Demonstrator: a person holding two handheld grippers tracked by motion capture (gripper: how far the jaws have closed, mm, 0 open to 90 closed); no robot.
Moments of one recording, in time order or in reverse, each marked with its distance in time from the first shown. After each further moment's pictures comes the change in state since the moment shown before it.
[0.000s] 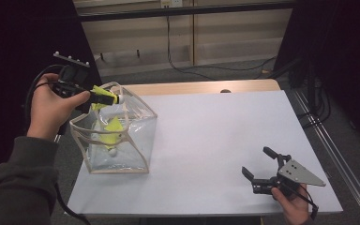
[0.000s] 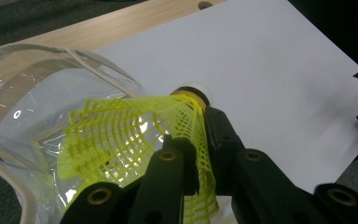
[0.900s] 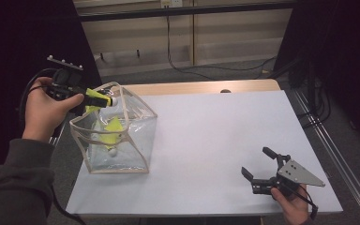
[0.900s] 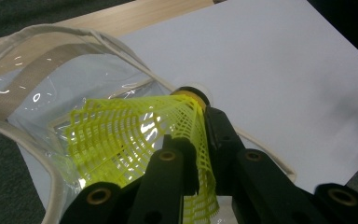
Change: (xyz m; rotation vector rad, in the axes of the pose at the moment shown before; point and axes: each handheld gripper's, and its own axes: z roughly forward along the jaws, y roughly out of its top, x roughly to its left) left arm 0.016 -0.011 -0.002 0.013 0.033 -0.023; right arm 0.001 0.000 0.000 -0.001 0.003 -0.001
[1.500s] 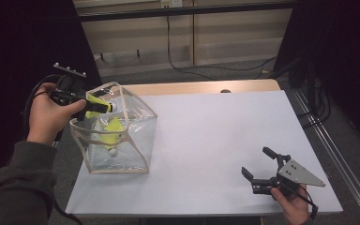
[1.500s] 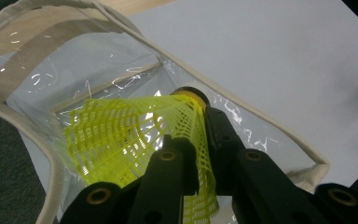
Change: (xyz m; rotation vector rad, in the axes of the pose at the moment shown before) left arm 0.007 -0.011 0.015 0.046 0.009 -0.016; right arm 0.000 0.000 0.000 -0.002 0.000 0.001
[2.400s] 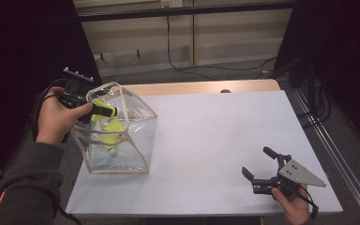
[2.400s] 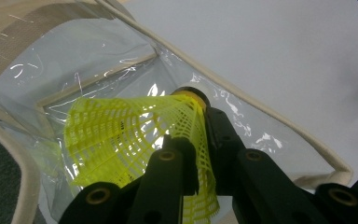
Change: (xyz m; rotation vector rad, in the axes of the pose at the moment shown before) left arm 0.000 -0.002 0.019 0.034 -0.012 -0.001; right arm 0.000 0.001 -0.001 -0.001 -0.001 0.001
